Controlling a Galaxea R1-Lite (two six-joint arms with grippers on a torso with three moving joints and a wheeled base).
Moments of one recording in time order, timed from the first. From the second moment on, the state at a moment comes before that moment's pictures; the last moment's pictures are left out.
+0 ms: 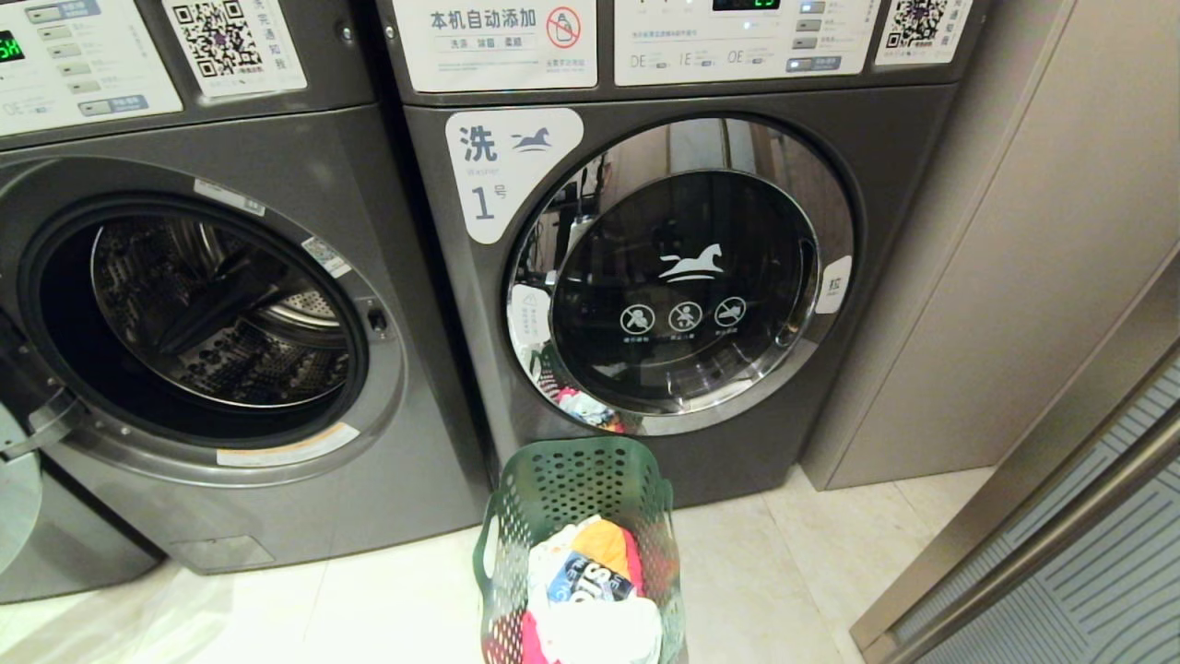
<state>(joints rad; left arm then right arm) 0.00 0.00 0.00 -0.01 0.00 0.01 -0.01 0.00 -0.08 0.21 0.03 -0.10</state>
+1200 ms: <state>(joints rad) 0.00 0.00 0.00 -0.01 0.00 0.01 0.00 0.00 0.00 0.00 0.03 -0.09</state>
